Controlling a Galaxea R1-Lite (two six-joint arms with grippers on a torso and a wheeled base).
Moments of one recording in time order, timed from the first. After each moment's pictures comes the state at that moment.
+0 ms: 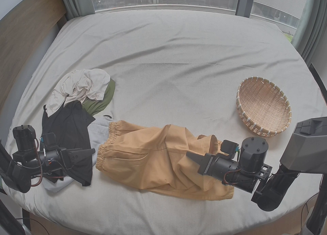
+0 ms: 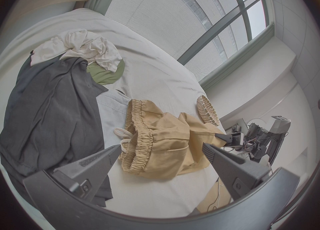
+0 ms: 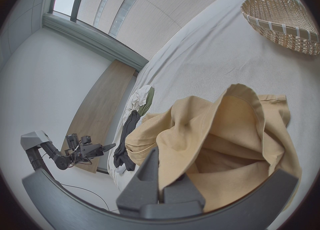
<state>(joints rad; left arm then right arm) 0.11 1.84 -0.33 -1.08 -0.78 -0.22 0.66 2.12 -0.48 -1.45 0.11 0.69</state>
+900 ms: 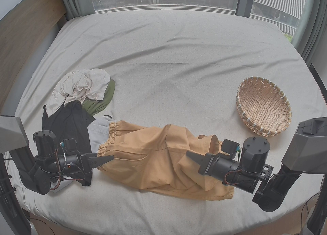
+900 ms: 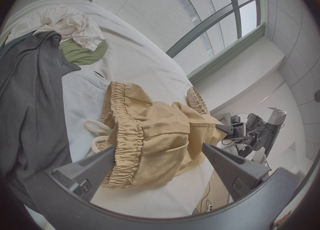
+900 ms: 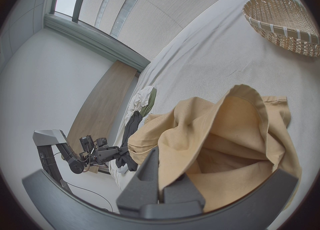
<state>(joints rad) -0.01 2.09 -0.38 -1.30 -0.86 -0.28 0.67 2.11 -0.48 -1.45 0.11 0.69</state>
